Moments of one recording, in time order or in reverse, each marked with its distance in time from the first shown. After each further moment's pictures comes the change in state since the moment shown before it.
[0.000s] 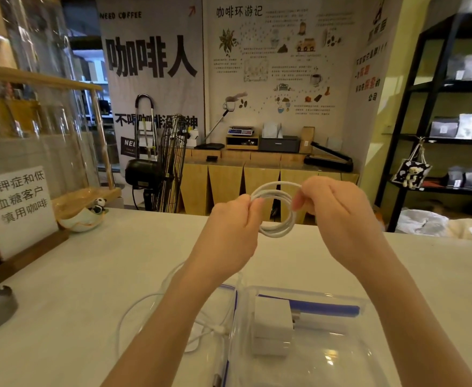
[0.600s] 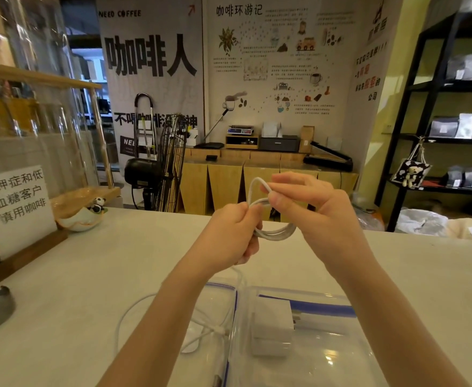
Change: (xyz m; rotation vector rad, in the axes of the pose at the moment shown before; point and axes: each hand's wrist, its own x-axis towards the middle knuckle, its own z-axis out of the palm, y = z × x) left_hand 0.006 -0.010 -0.005 -0.321 -0.206 -0.170; right_hand 0.001 -0.001 0.019 0.396 0.016 -0.046
